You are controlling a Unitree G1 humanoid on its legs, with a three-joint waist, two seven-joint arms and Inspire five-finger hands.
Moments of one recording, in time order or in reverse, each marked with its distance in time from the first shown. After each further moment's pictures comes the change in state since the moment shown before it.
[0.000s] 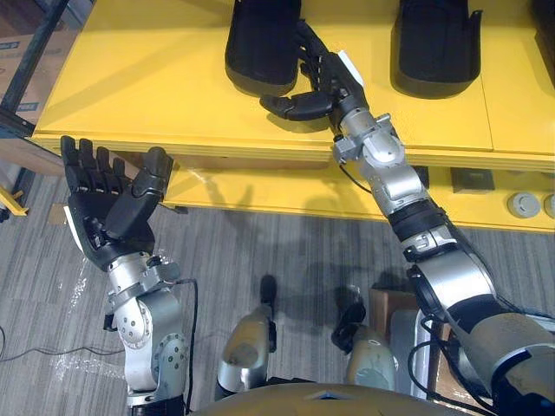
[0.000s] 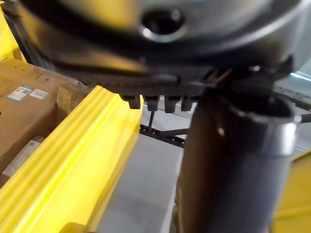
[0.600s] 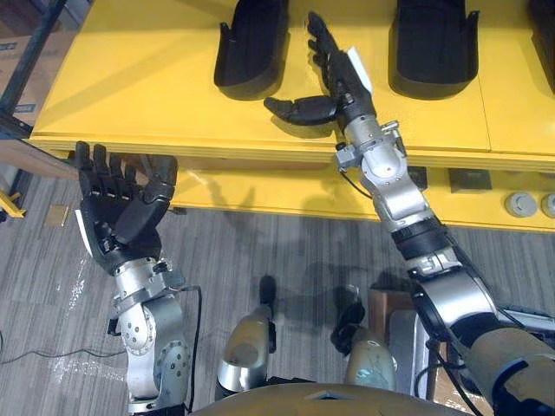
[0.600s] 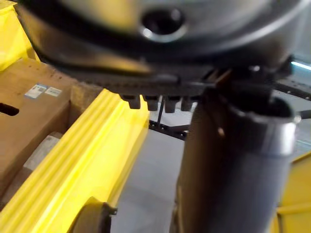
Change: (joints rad) left arm 0.043 0.005 -0.058 0.002 0.000 -0.001 -0.022; right arm 0.144 -0.019 -0.011 -0.387 -0.223 0.041 -0.187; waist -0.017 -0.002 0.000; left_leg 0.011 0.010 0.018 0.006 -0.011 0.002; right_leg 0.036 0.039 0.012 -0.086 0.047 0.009
